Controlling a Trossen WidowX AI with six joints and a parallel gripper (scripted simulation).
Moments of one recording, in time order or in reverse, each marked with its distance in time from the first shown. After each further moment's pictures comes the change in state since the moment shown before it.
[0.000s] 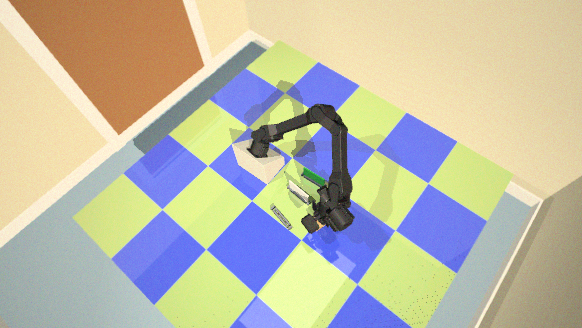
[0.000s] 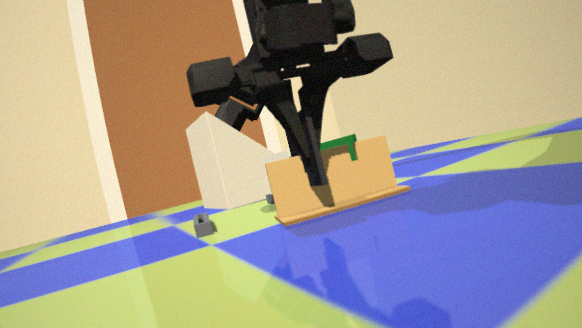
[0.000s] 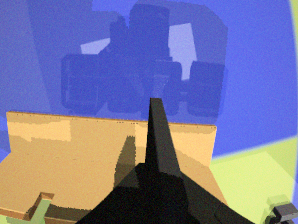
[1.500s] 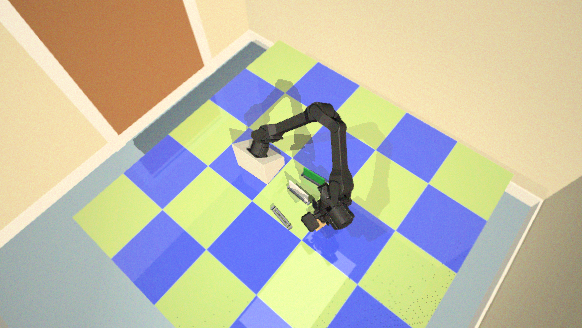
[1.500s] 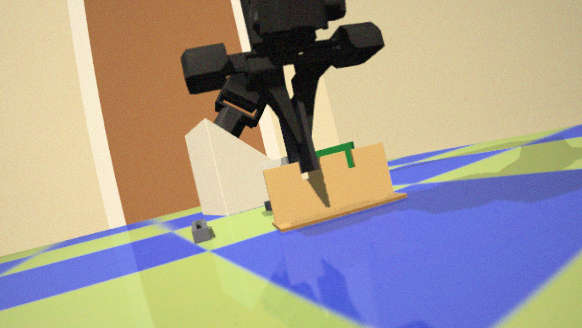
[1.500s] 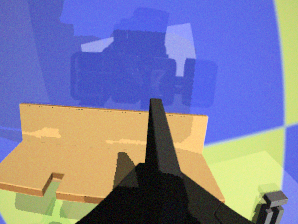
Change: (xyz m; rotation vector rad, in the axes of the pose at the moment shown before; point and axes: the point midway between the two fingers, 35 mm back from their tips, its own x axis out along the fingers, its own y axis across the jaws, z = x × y) arm -0.020 0.000 0.000 0.000 0.000 -0.001
